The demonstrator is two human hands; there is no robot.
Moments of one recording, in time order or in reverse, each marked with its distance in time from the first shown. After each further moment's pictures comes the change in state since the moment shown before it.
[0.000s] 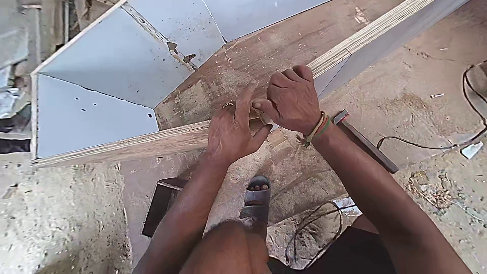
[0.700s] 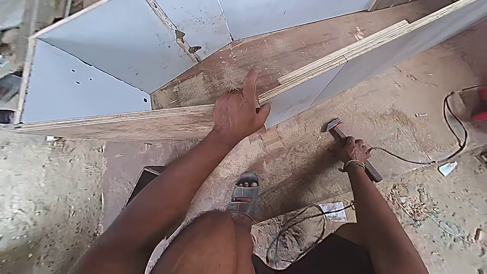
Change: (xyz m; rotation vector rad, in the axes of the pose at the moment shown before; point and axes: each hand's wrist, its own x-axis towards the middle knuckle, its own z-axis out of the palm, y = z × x) left_hand 0.014 0.012 0.009 0.149 -0.086 -0.192; right_hand -0.270 0.126 0.015 -0.292 -0.706 1.361
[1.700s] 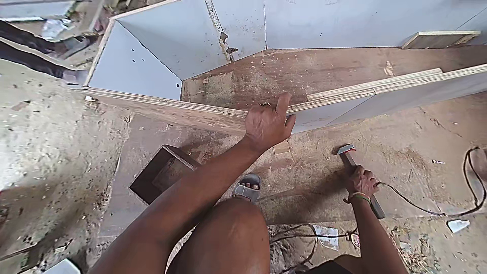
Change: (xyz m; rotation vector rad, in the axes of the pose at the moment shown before) left_hand -0.009 0.018 0.012 0.096 0.308 -0.122; right_hand -0.004 0.010 0.009 -0.027 0.090 -0.103
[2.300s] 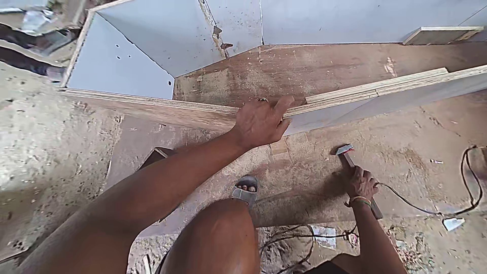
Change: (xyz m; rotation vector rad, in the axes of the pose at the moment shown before) left_hand 0.018 -0.031 -0.001 -0.150 -0.216 0.276; right_hand 0.006 0.015 0.005 -0.016 0.023 -0.086
